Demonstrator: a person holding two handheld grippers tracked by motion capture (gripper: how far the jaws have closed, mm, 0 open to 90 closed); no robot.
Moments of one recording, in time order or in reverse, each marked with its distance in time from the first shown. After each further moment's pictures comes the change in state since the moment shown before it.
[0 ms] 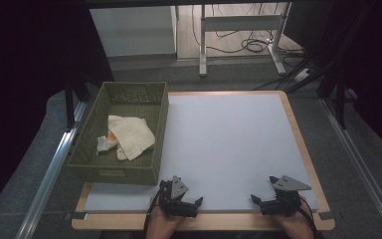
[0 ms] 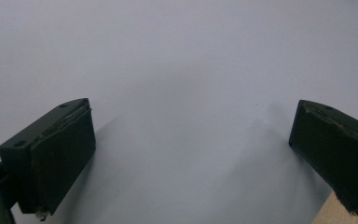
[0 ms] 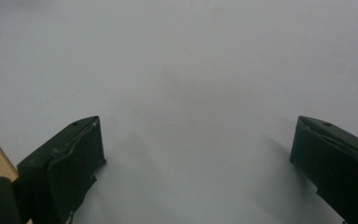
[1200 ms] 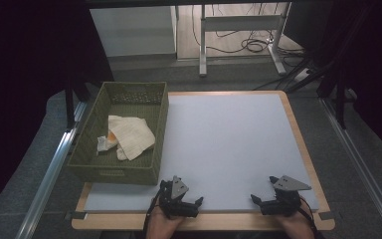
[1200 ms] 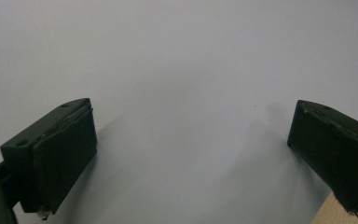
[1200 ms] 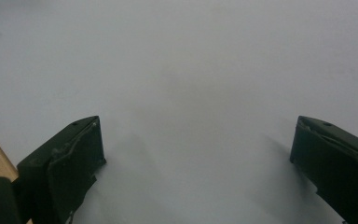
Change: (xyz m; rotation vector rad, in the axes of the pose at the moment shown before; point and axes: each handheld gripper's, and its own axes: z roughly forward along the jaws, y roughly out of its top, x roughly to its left) left arm -0.001 0.001 0.001 -0.005 0.000 -0.006; right arm 0.000 0.000 0.000 0.001 0.001 0.000
